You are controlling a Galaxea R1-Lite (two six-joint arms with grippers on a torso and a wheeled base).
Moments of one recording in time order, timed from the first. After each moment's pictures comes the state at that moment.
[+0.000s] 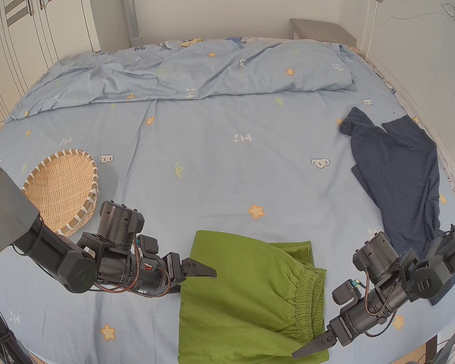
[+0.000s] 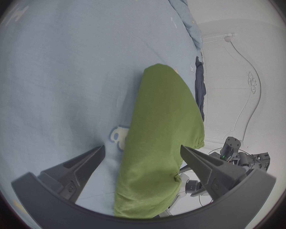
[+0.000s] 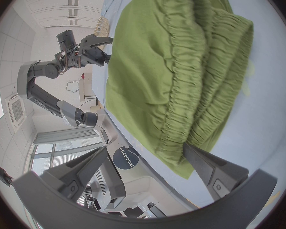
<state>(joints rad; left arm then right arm) -0.41 1.95 -0.68 -0.45 -0.52 -0.71 0.55 1.82 -0.57 0.00 0.71 0.18</state>
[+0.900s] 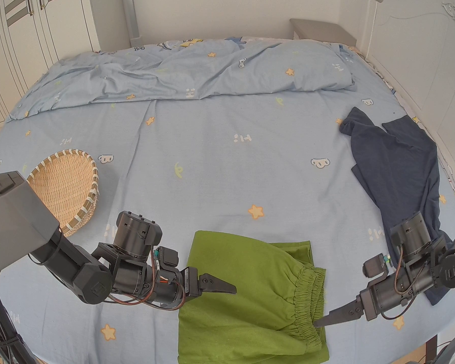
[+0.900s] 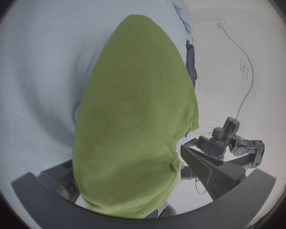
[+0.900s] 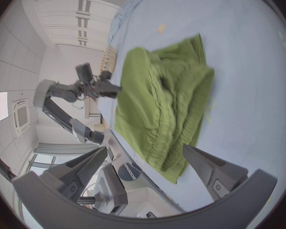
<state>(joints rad) -0.49 2.01 -0.67 -0.51 -0.63 -0.69 0.38 1.68 -0.49 -0.13 0.77 0.19</state>
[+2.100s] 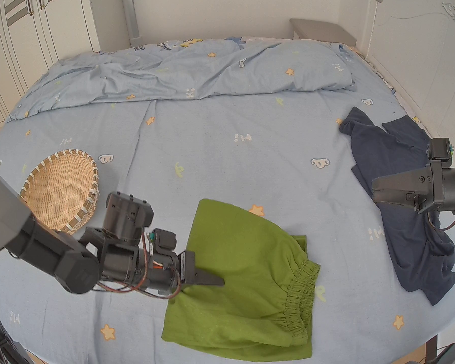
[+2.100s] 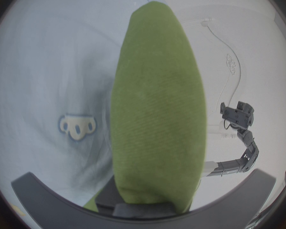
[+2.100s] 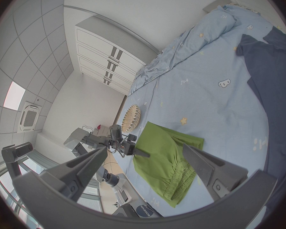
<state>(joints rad) -0.49 1.90 -0.72 -0.45 -0.66 -0.67 0.15 1.39 -0.91 0.03 0.87 0.34</state>
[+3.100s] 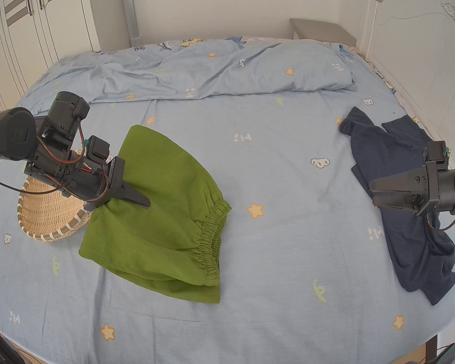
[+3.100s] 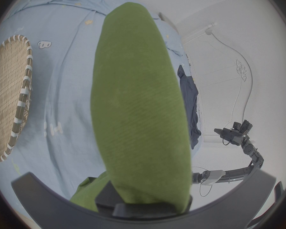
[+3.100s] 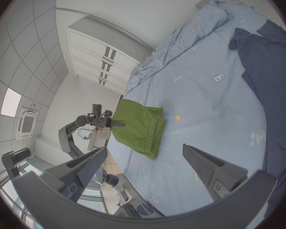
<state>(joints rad) -0.19 1.79 -1.45 0.58 -0.58 -0.27 0.12 1.42 -0.93 0.07 0.87 0.34</state>
